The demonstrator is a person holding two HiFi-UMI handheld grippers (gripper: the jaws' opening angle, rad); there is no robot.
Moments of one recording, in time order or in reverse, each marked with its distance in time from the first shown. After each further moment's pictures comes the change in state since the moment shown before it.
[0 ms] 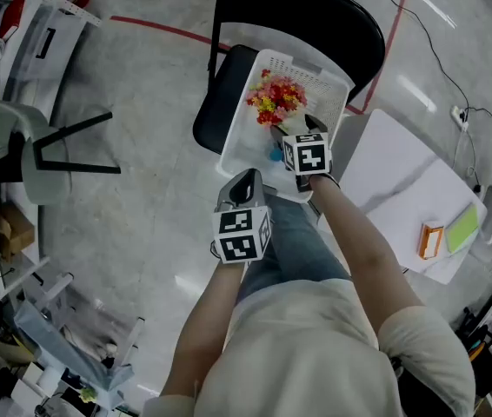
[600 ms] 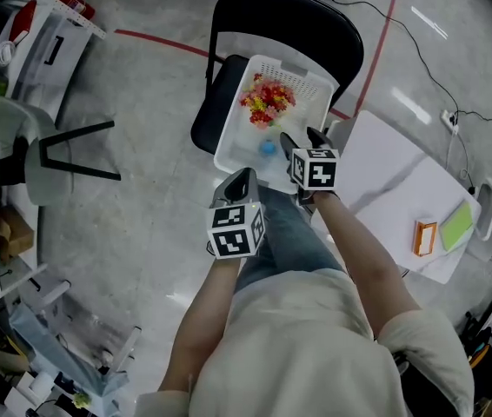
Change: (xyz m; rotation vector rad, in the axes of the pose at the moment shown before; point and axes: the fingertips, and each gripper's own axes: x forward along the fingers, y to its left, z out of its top) left arm -0.041 -0.021 0.006 0.004 -0.052 -0.019; right arm -0.089 -0.007 -0.005 0.093 -0.120 -0.033
